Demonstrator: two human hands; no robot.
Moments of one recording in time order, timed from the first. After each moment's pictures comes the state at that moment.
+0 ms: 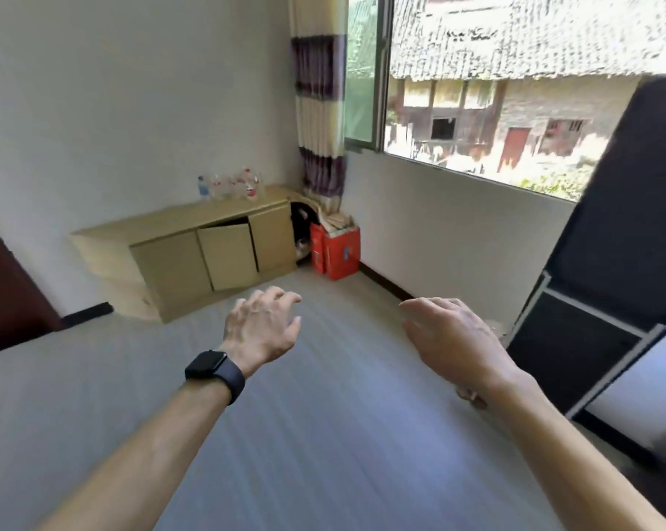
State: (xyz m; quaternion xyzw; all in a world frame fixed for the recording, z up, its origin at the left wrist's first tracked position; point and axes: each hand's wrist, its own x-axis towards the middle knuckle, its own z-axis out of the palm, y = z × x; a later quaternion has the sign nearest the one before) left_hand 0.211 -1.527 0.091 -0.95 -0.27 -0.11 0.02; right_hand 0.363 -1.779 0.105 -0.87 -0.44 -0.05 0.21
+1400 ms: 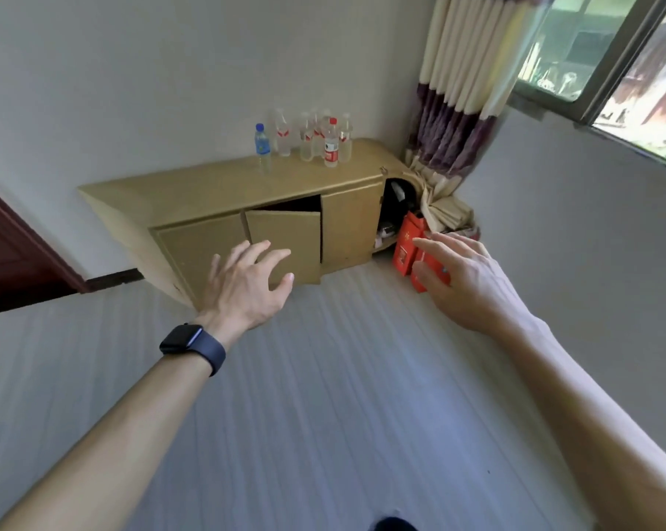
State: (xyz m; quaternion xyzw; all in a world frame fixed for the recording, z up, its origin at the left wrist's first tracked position) left_hand 0.525 -0.806 0.018 -0.90 -0.42 -0.10 -0.04; right_hand 0.773 -1.007 0.060 -0.82 -0.54 -0.02 0.19
